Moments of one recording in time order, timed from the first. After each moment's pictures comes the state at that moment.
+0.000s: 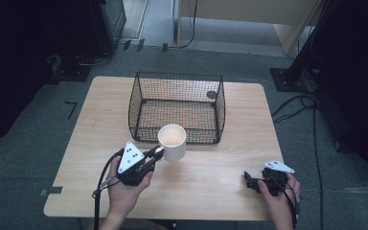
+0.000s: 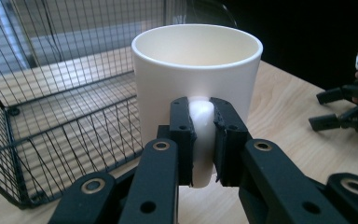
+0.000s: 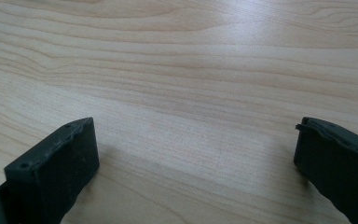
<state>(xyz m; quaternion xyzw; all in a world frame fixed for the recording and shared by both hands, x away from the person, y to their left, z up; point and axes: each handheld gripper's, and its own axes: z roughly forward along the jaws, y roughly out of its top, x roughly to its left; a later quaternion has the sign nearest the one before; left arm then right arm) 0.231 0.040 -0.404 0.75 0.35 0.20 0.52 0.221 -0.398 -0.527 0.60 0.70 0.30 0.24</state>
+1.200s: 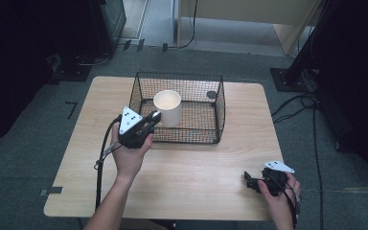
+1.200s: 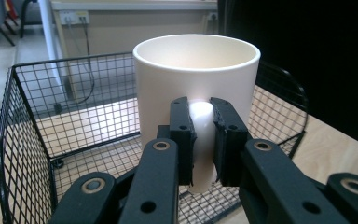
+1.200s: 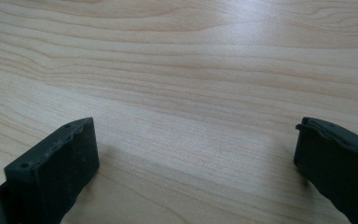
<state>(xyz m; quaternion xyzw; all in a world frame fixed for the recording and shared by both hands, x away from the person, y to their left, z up) 0.310 0.036 -0.380 0.70 0.39 0.25 0.55 0.221 -0.398 -0.527 0.60 0.70 0.30 0.24</state>
